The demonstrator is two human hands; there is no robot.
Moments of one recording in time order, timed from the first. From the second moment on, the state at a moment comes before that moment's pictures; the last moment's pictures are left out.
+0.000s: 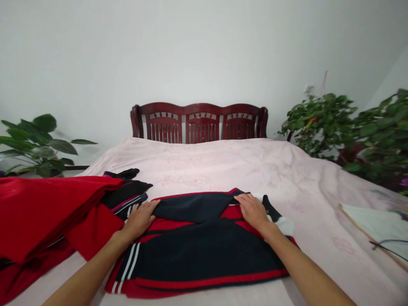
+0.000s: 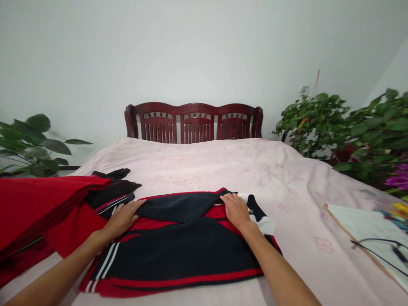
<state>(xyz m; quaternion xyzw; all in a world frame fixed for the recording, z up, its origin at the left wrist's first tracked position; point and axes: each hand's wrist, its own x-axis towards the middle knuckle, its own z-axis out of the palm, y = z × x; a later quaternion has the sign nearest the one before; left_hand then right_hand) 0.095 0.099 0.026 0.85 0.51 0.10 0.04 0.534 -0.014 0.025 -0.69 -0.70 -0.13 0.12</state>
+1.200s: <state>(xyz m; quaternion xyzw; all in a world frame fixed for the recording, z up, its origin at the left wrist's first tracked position) 0.138 0.099 0.029 0.87 0.45 0.16 0.14 0.479 0.025 0.037 -0.66 -0.69 0.04 0.30</state>
